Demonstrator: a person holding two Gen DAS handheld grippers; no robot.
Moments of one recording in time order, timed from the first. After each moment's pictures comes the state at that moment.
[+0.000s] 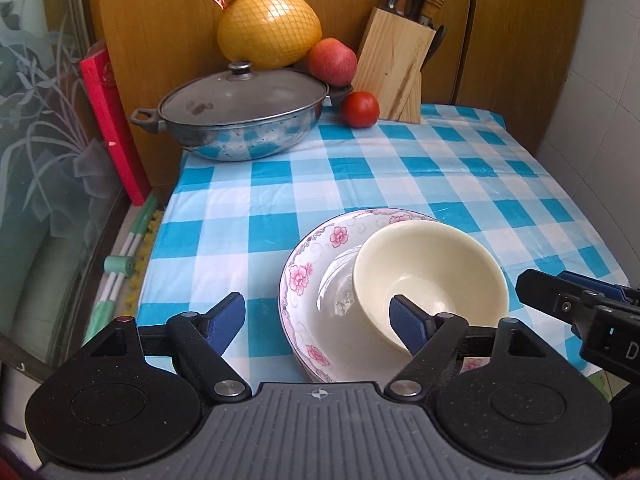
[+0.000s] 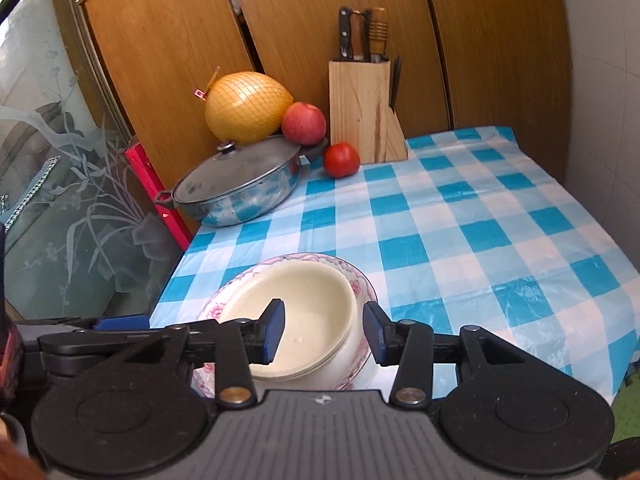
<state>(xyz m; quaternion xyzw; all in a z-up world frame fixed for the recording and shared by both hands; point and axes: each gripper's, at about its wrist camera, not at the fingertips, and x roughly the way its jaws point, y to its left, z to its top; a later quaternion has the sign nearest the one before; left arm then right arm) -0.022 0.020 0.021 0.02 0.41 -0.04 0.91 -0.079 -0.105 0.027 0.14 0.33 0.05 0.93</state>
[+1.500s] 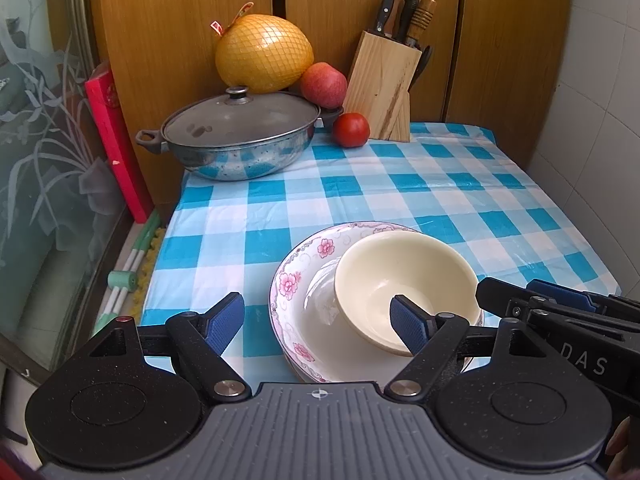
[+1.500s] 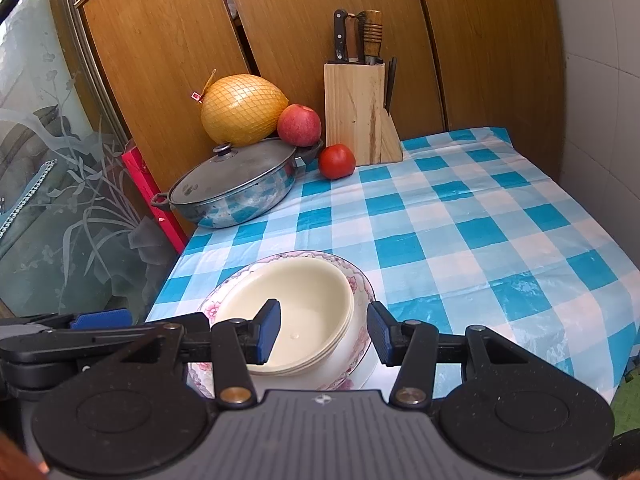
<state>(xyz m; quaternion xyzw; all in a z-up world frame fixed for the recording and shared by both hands) -0.042 0.012 0.033 0.03 0.38 -0.04 0.92 -0.083 -0.107 0.019 0.15 0.32 0.04 0.93</state>
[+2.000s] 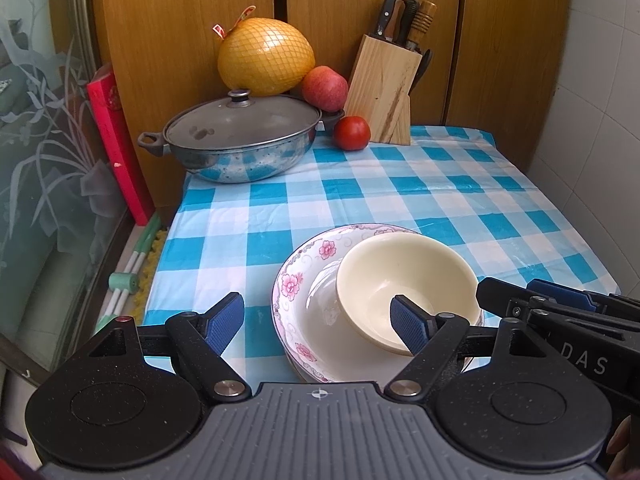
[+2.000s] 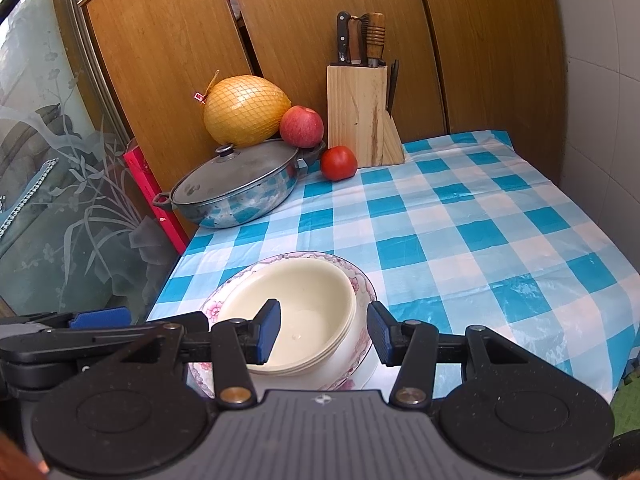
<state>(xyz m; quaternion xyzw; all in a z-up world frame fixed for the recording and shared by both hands) -0.044 0.013 0.034 0.03 0.38 -0.04 0.93 -0.084 -0.105 0.020 0.15 0.32 0.04 0.94</state>
